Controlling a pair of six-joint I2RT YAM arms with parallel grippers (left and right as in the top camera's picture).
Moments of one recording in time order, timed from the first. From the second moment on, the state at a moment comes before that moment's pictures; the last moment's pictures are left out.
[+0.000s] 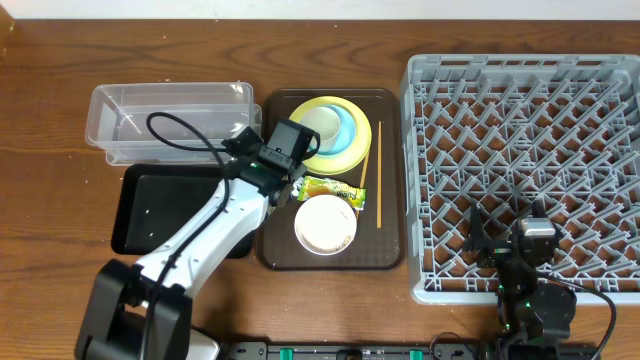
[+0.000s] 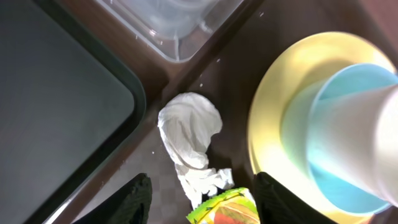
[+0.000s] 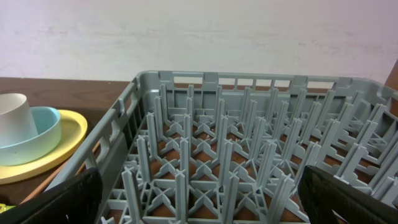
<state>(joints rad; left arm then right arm) -0.47 1.59 1.01 -0.58 -0.29 -1.20 -0.05 0.01 0.01 -0.06 -0.08 0.00</state>
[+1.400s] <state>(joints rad) -0.47 1.80 1.01 -0.50 -0.21 -1.20 -0.05 0.01 0.01 -0.06 -0.08 0.00</state>
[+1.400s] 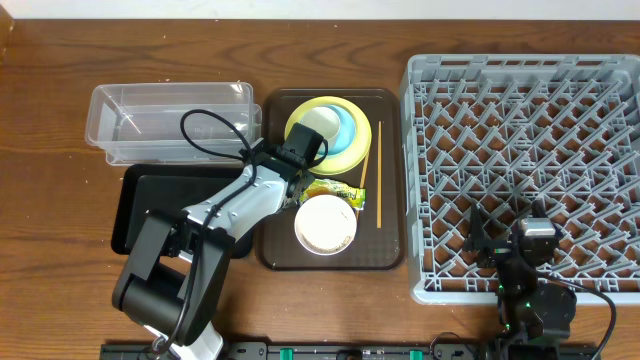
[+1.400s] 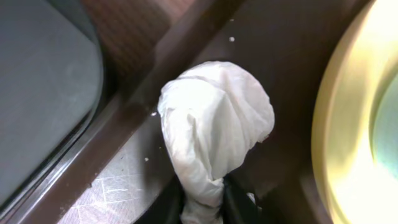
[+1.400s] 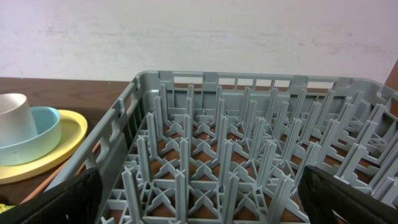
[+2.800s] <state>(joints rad) -0.07 1.43 1.01 -0.26 -0.17 -1.14 -0.05 0.01 0.01 -0.06 -0.08 0.00</state>
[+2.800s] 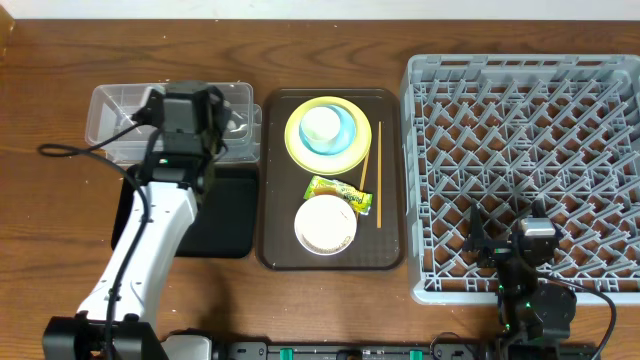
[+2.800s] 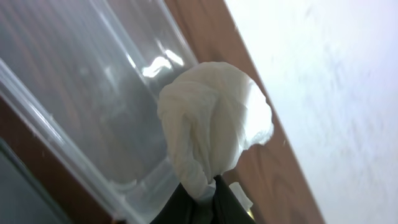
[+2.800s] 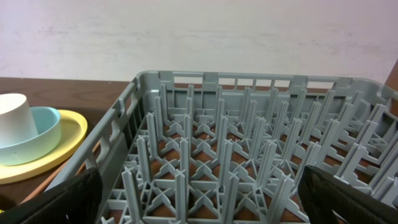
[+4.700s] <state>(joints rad) -0.47 1.21 1.01 -0.81 0.31 -0.89 -0.05 0.01 0.01 -0.06 -0.08 0.00</state>
